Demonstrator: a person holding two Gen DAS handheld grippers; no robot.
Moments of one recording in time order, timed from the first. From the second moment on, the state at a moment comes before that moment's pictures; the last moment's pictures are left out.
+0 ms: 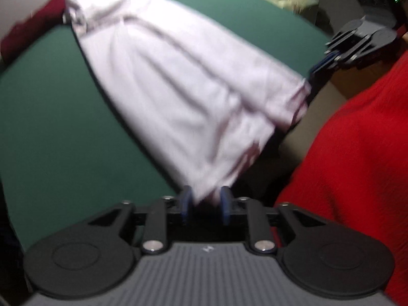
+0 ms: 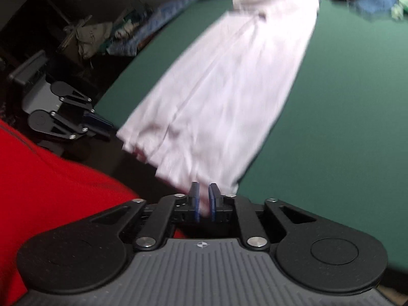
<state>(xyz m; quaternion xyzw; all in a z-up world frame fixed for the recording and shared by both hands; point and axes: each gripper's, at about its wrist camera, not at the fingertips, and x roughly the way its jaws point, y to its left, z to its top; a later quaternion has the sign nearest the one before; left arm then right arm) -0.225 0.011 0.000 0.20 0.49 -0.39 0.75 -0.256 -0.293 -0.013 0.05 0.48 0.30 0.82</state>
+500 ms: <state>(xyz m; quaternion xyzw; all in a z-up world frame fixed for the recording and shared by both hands) -0.211 -0.071 -0.045 0.19 0.47 -0.48 0.72 -0.221 -0.216 -0.052 -0.05 0.45 0.31 0.84</state>
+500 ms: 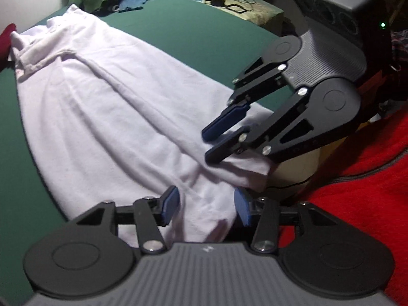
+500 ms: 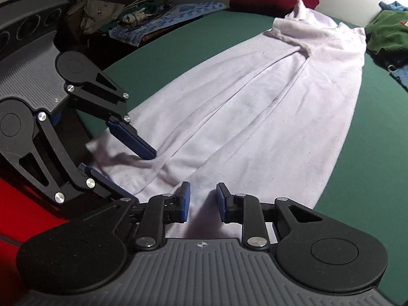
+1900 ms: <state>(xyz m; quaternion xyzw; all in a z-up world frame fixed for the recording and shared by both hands) 0.038 -0.075 -0.033 0.16 0.35 -0.22 0.90 0.077 -0.211 0.016 -0.12 0.30 0.21 0.92</state>
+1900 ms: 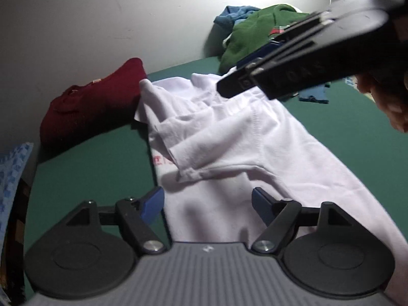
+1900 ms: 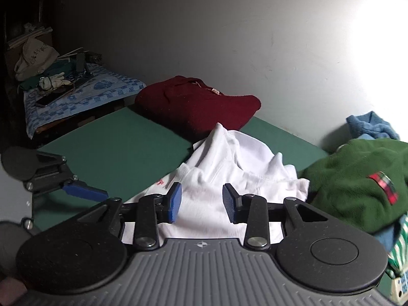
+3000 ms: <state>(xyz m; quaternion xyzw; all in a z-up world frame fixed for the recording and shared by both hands) 0.101 -0.073 -0.057 0.10 0.37 -0.25 0.89 0.162 -0.241 -0.021 0.04 0.26 0.21 0.94</state>
